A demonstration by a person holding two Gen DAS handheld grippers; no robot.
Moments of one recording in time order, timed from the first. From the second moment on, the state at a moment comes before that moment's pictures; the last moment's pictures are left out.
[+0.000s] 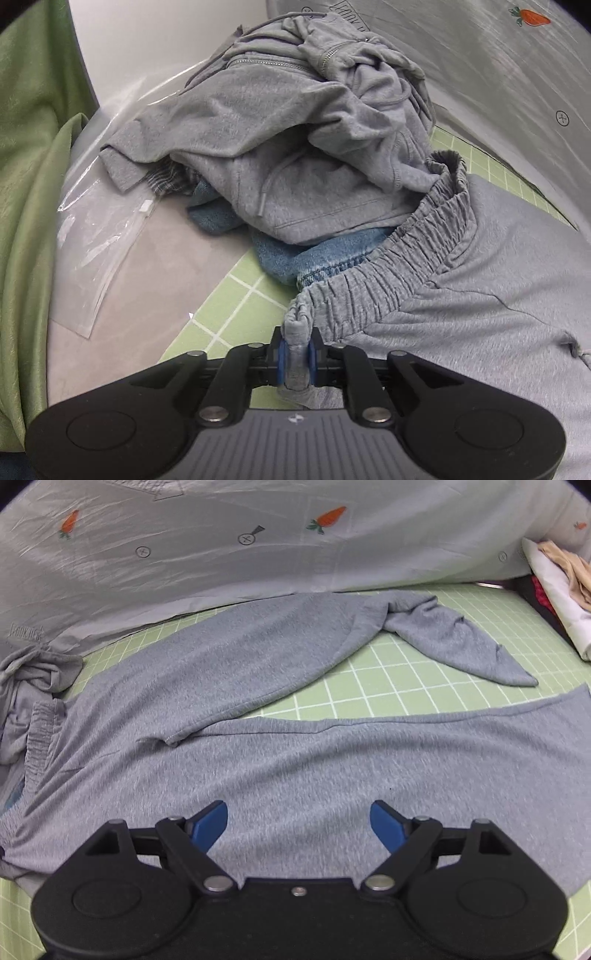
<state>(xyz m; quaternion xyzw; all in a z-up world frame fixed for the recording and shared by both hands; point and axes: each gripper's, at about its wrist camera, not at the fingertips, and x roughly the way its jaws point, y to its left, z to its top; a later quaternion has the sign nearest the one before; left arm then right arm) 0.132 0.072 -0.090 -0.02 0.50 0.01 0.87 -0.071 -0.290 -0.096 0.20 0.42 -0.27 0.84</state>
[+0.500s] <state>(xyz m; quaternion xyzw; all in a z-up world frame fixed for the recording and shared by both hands) 0.027 -0.035 -0.048 -0.03 0.43 -0.01 0.90 -0.166 -0.392 -0.112 0.19 0.42 -0.29 0.84</state>
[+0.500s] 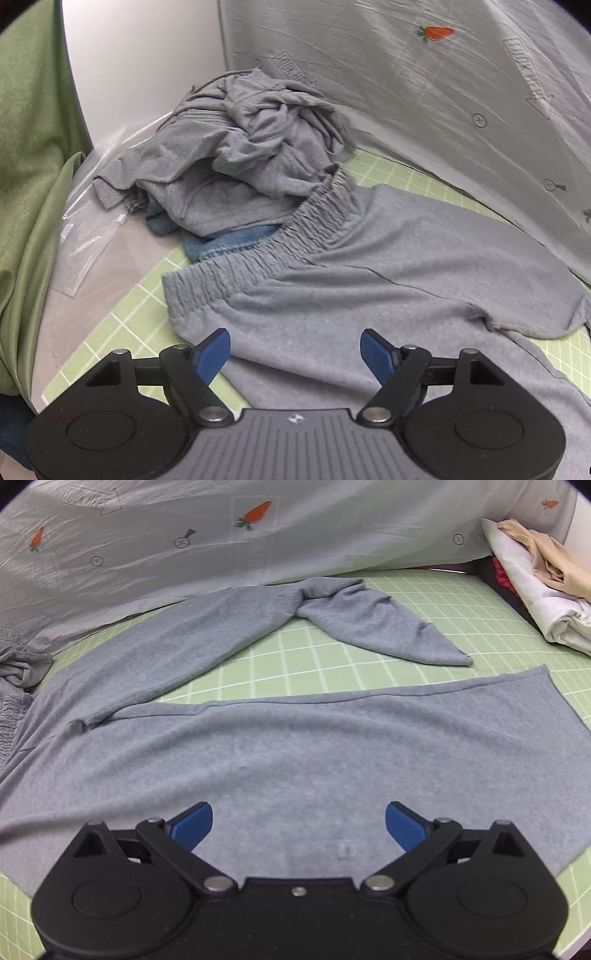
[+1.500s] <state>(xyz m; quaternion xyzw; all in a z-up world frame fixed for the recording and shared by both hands) -0.076 -0.269 -0.074 0.05 0.49 -0.06 0.87 -0.340 -0.682 -0.155 0.17 0.42 -0.44 0.77</state>
